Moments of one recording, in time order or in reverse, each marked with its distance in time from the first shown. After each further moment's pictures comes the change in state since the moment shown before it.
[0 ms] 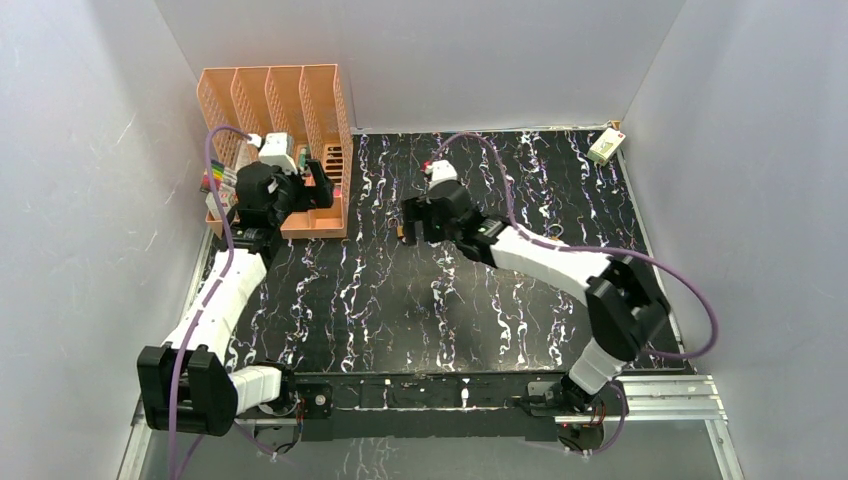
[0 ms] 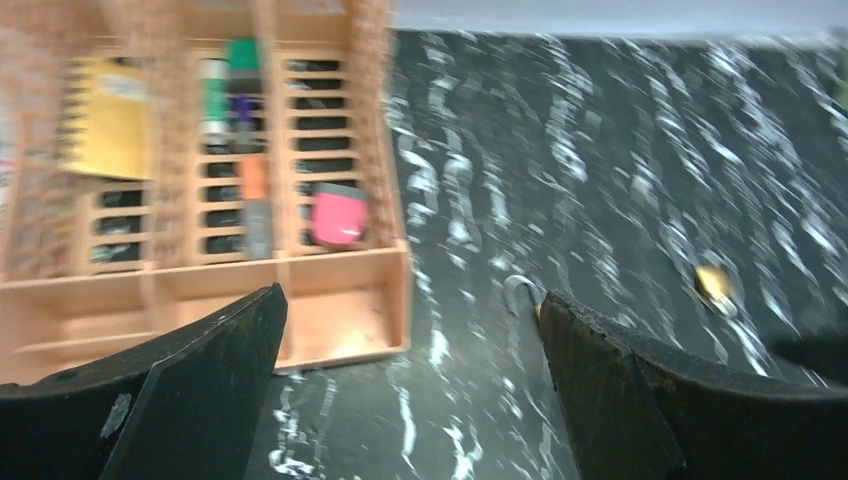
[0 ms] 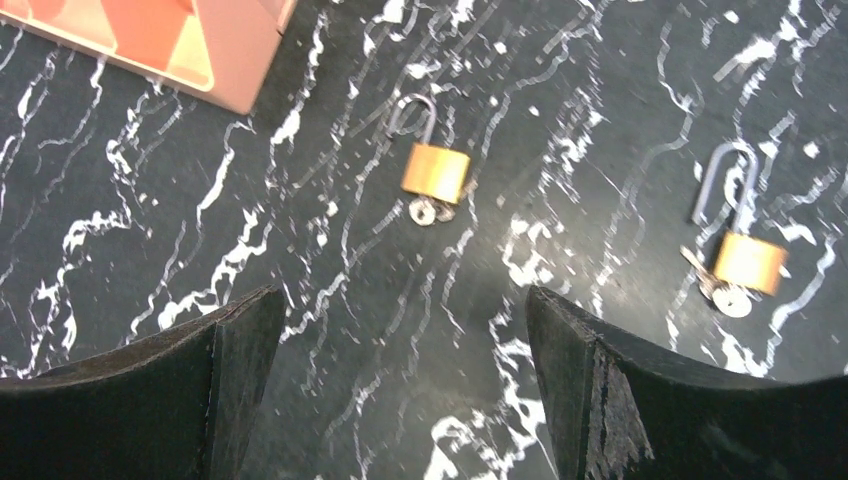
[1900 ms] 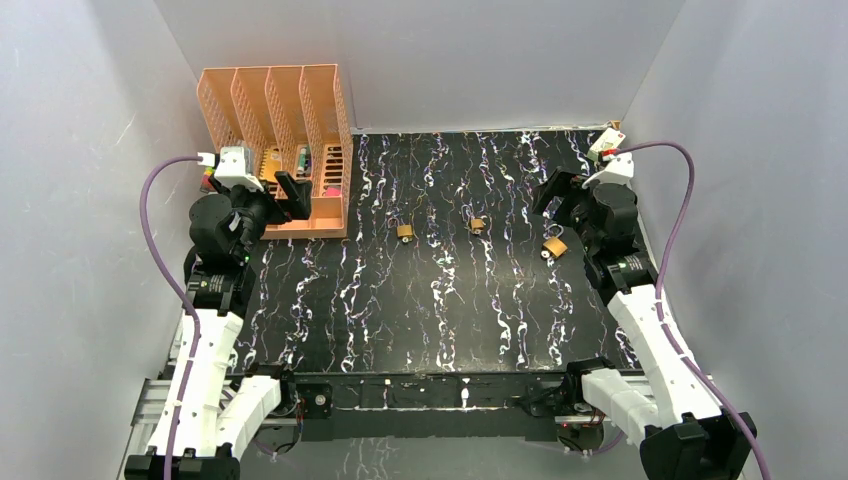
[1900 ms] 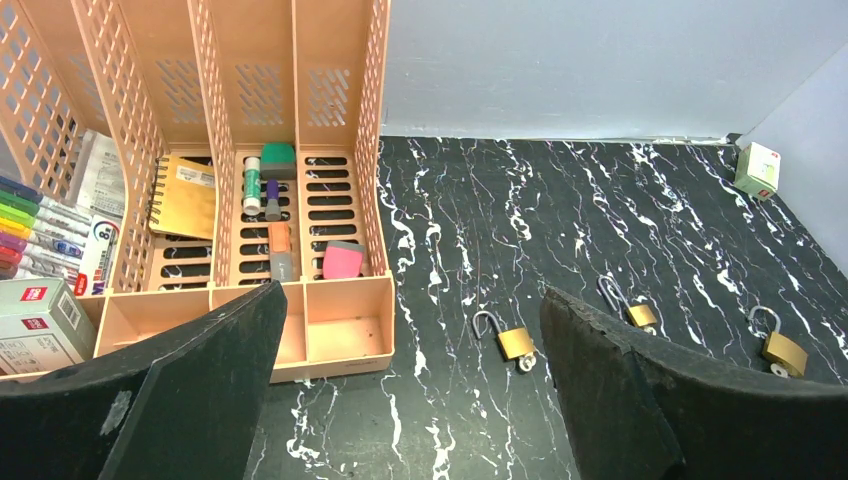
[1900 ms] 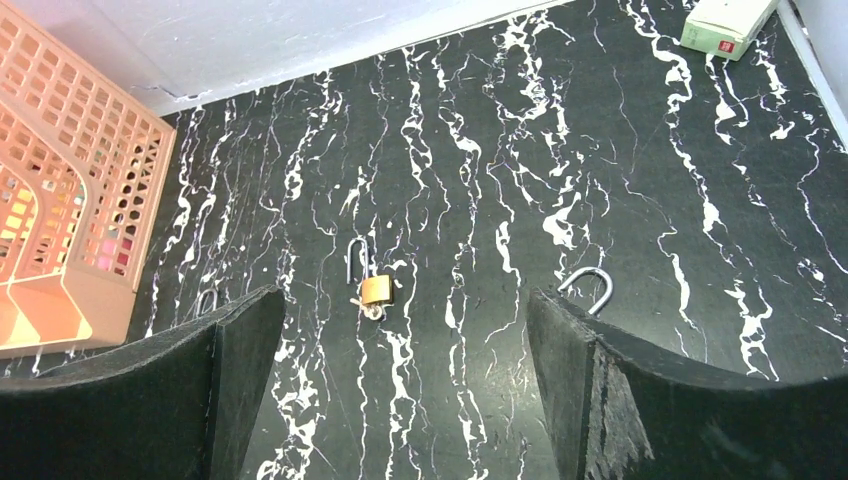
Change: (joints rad) left arm 0.055 -0.373 0.013 -0.171 0.127 -0.006; right arm -0.602 -0.674 -0.264 -0.074 -0.080 -0.018
